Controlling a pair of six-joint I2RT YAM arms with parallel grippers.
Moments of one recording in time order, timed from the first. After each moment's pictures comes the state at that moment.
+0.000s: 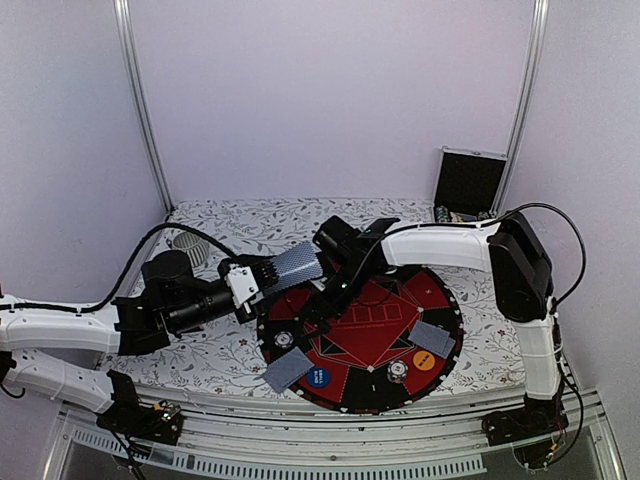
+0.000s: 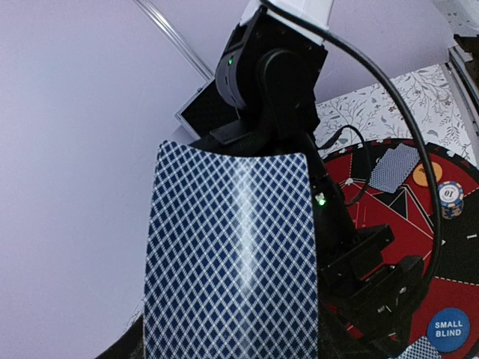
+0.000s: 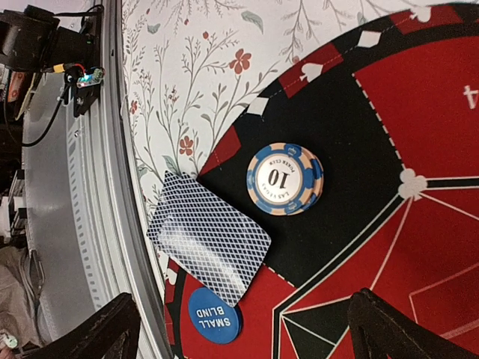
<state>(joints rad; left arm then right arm) -1.00 1.09 0.52 0.47 -0.06 0.64 0.92 2.19 1.73 -0.74 -0.63 -0.09</state>
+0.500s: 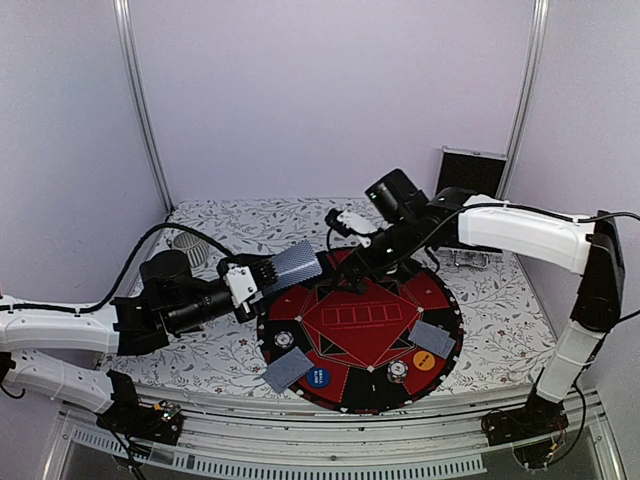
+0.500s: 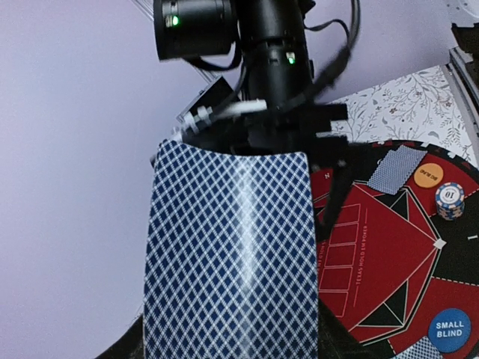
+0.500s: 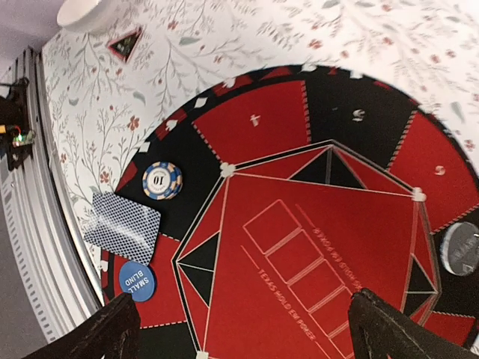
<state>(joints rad) -1.00 1.08 0.52 0.47 -0.06 0.64 0.86 1.81 1.54 -0.70 -0.23 -0.07</state>
